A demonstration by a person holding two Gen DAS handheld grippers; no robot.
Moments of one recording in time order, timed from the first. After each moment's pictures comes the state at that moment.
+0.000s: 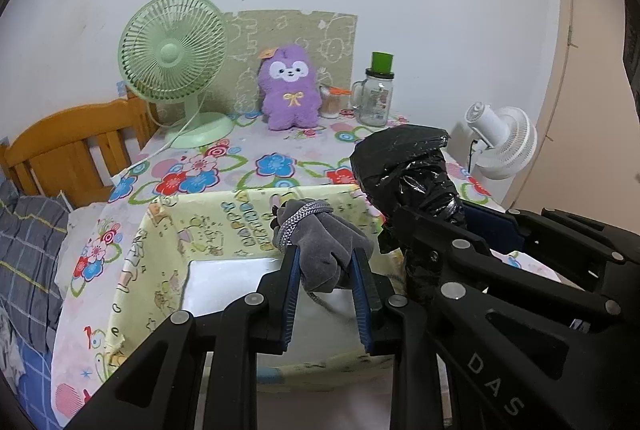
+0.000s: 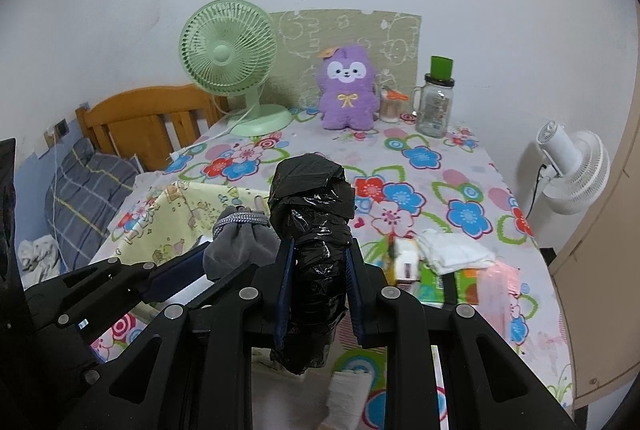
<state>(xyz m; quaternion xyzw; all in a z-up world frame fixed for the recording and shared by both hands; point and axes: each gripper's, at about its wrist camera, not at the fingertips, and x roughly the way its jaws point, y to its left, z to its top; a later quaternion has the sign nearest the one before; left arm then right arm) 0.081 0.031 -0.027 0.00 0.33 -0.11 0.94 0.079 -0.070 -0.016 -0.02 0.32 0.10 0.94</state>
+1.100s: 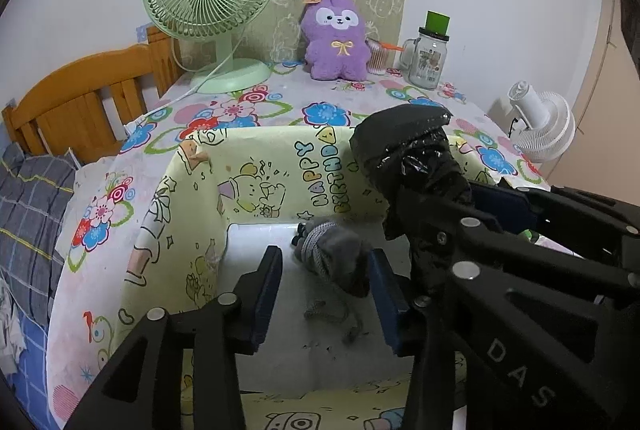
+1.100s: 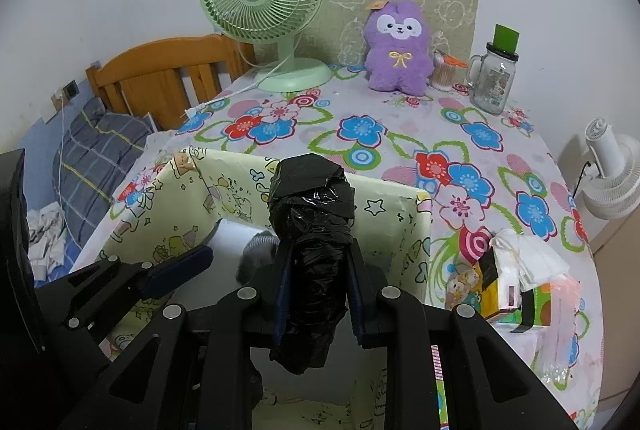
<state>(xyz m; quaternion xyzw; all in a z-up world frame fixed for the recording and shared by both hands) 0.119 0.077 -0.074 -0.01 0.40 -0.08 0.92 0.138 -0.011 -0.058 -0.05 0.38 0.14 0.91</state>
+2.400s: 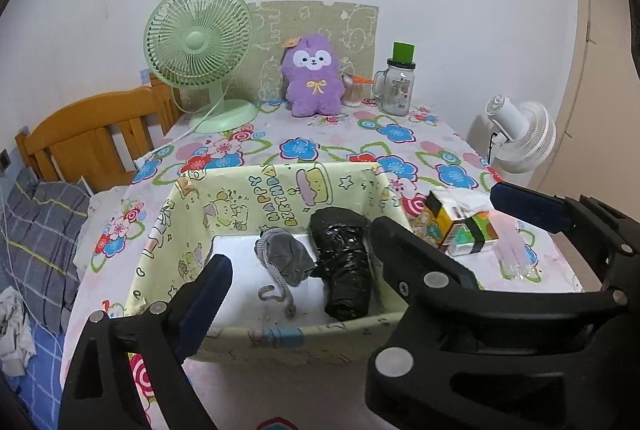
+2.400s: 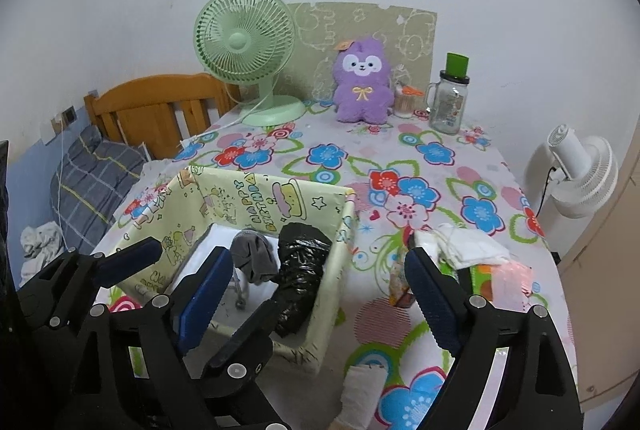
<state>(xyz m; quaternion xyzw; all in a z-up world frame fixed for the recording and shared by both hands) 0.061 0.031 -0.030 0.01 0.34 -0.07 0.94 0.073 -0.059 -0.023 -0.03 0.32 0.11 0.94</state>
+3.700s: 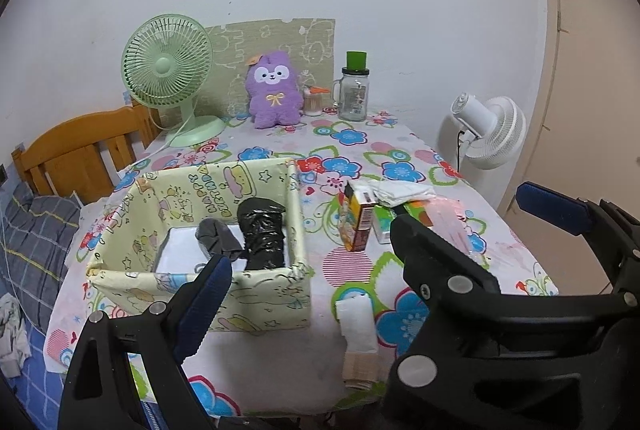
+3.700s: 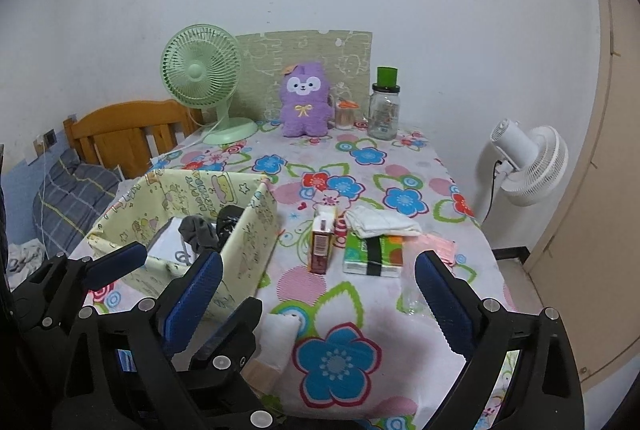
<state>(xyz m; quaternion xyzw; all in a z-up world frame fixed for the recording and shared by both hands) 0.008 -0.035 -0.026 0.02 0.31 -0.09 0.95 0.004 -0.139 -0.020 -0.02 0.28 0.06 0.96</state>
